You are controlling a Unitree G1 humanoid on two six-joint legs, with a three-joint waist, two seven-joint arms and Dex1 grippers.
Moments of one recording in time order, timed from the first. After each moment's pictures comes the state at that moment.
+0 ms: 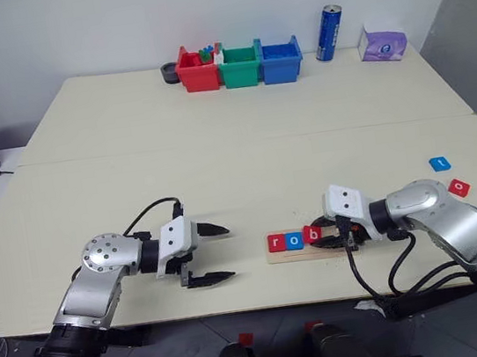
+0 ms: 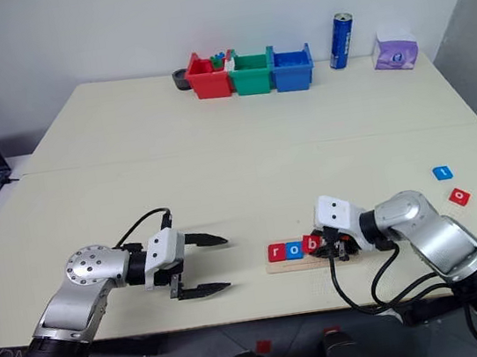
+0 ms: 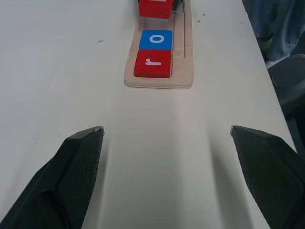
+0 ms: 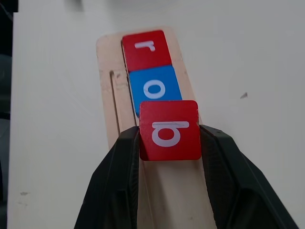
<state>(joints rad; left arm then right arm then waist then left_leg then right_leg) -0.29 0.74 -0.14 0.07 -0.26 0.00 -1.32 -0.42 -0.77 0.37 -0.31 0.18 0.66 1.02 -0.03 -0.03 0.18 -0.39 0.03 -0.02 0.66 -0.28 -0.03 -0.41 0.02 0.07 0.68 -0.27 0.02</state>
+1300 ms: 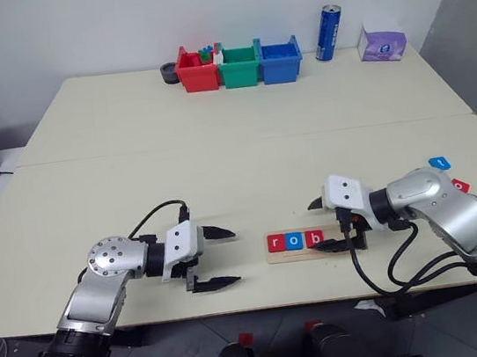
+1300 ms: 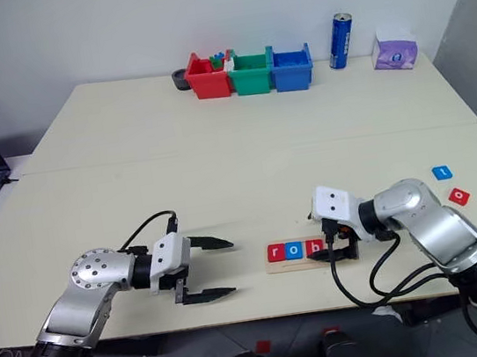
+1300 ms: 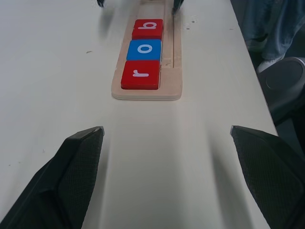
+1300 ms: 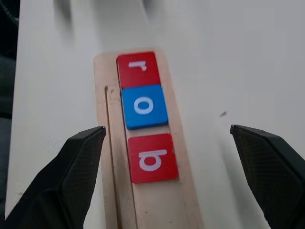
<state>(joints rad) -0.26 0.73 -0.15 0.01 -0.25 0.00 -1.32 -0.47 -0.77 0.30 -0.36 0.18 0.69 1.08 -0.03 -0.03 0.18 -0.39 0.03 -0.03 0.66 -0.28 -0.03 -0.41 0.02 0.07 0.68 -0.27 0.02</state>
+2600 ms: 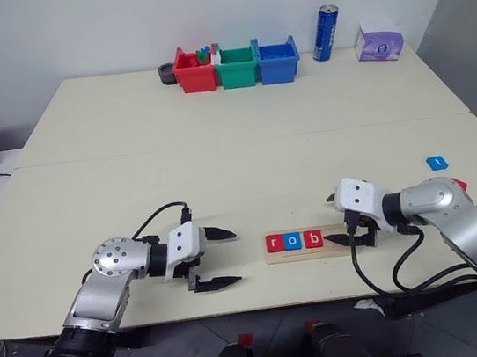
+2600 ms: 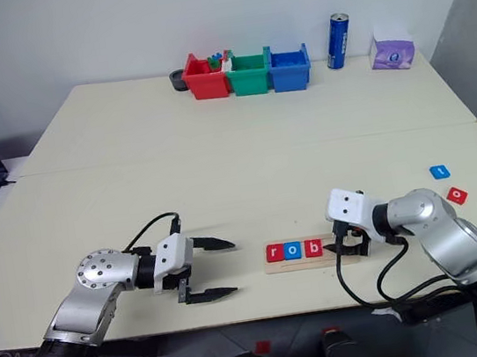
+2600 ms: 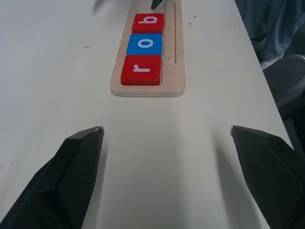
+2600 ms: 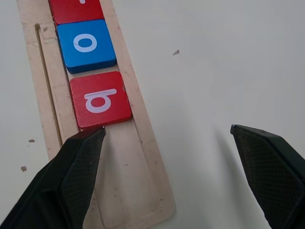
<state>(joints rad) -0.28 0.70 -0.16 0.07 -0.24 -0.03 -1.32 -0.37 -0.81 0.30 -0.34 0.06 0.62 0.94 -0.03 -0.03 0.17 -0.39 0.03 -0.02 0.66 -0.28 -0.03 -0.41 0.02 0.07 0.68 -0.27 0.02</state>
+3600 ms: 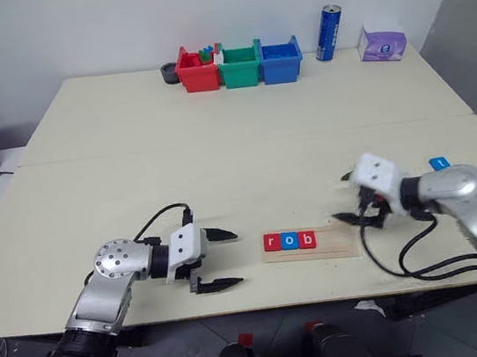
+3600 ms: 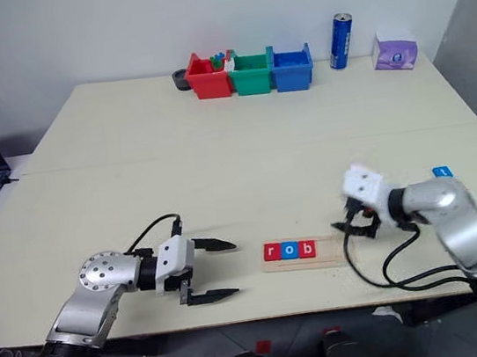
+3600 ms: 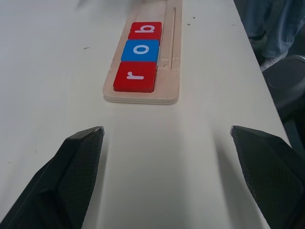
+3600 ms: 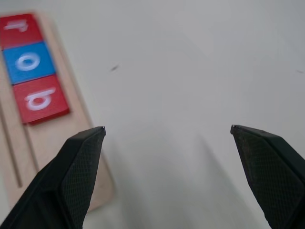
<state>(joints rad) -0.26 0.69 -0.16 0.06 -0.24 -0.03 -1.31 -0.31 -0.76 0.00 -0.36 0.13 0.75 0.86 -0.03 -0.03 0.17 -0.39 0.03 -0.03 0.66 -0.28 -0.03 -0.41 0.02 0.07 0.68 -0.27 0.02</state>
